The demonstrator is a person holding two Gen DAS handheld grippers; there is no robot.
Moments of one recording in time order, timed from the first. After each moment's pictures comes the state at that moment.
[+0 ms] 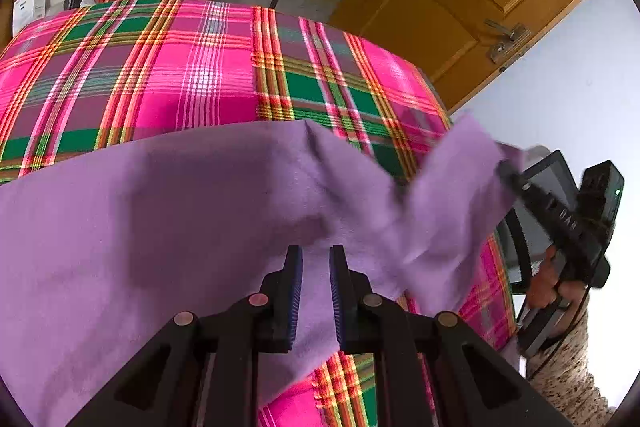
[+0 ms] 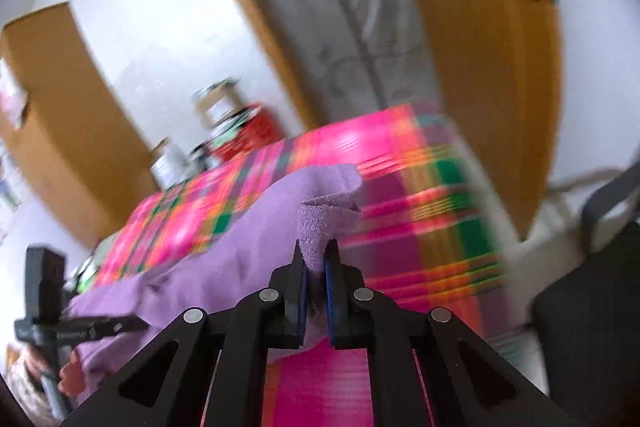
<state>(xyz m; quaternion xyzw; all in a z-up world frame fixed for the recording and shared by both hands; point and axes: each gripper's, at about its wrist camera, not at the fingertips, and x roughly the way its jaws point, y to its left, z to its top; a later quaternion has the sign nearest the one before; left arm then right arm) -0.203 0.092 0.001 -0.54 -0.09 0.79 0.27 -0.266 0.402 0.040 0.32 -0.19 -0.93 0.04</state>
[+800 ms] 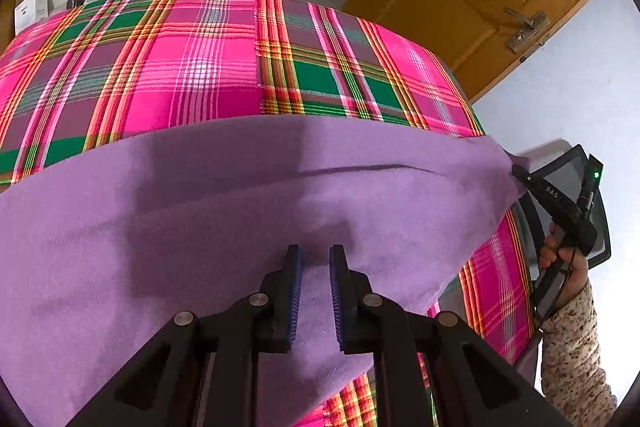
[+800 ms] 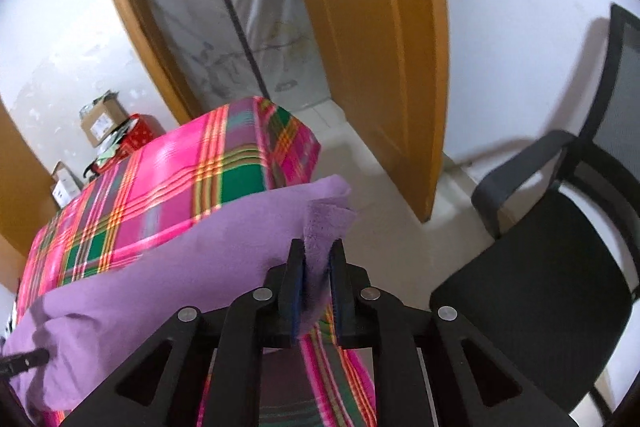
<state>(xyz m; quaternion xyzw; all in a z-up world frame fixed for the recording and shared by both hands) -0.213 0.104 -0.010 -0.55 -0.08 0.79 0.25 -0.288 0.499 -0.011 0.38 -0.19 -0.90 -0.13</state>
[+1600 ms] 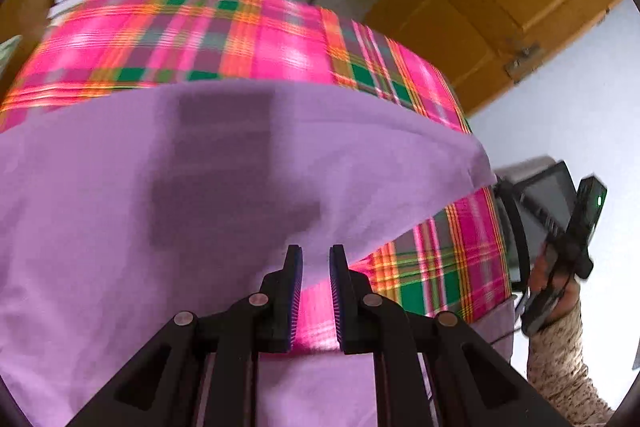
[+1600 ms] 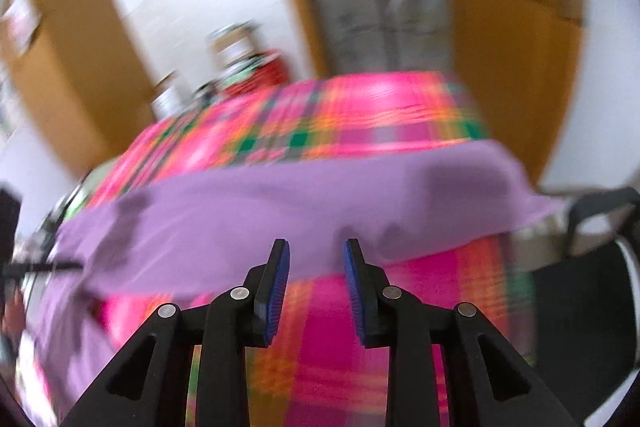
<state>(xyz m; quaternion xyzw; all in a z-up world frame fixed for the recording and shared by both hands) -0.147 -0.017 0.042 -0.55 -0.13 0.80 0.21 -0.222 0.301 0.038 0.40 -0.08 -0.90 0.12</state>
